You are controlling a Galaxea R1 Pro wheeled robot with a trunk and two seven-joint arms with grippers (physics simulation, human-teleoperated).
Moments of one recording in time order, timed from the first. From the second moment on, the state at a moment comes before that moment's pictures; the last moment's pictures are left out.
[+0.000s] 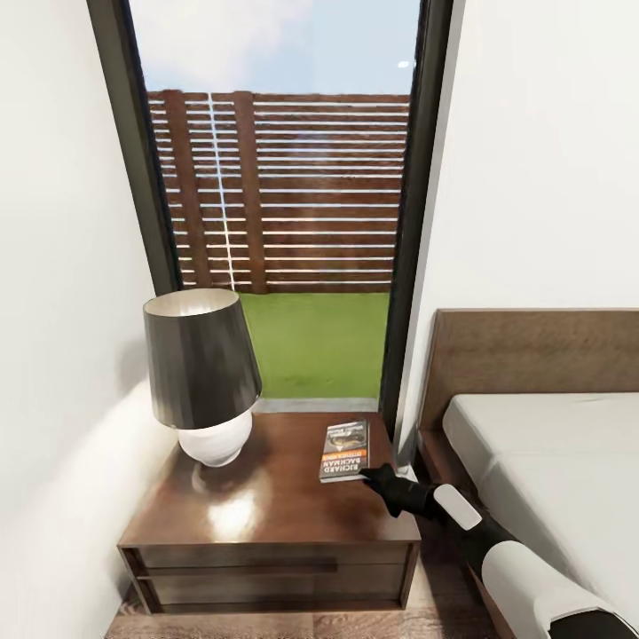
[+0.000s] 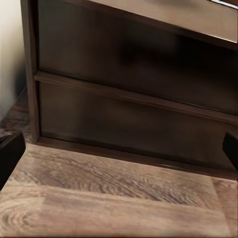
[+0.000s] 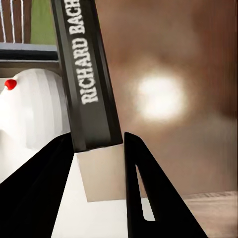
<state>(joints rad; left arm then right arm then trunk) 0.00 0.15 0.49 -0.21 0.37 -0.91 -0.83 -0.72 -0.05 0.19 -0.39 -1.23 0.60 0.20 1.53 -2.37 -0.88</state>
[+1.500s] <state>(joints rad) 0.00 0.15 0.49 -0.21 0.37 -0.91 -0.84 -0.72 -0.05 0.18 -0.39 -1.30 0.60 0.07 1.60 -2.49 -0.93</state>
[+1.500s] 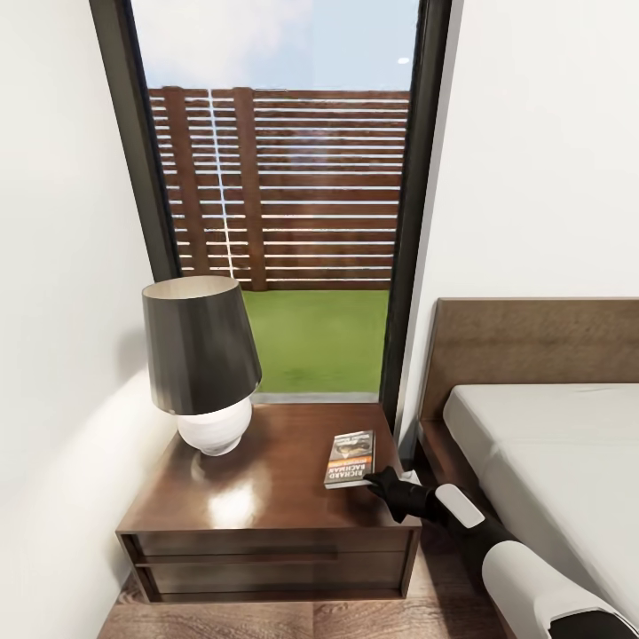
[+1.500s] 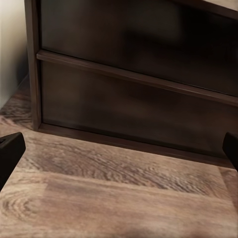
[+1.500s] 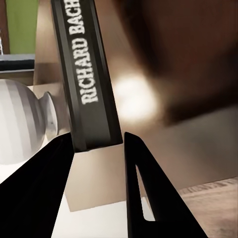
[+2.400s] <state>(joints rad) 0.00 0.15 0.49 -0.21 0.37 -0.91 -0.84 -0.72 -0.05 0.18 -0.40 -1.30 0.60 0.02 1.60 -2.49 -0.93</state>
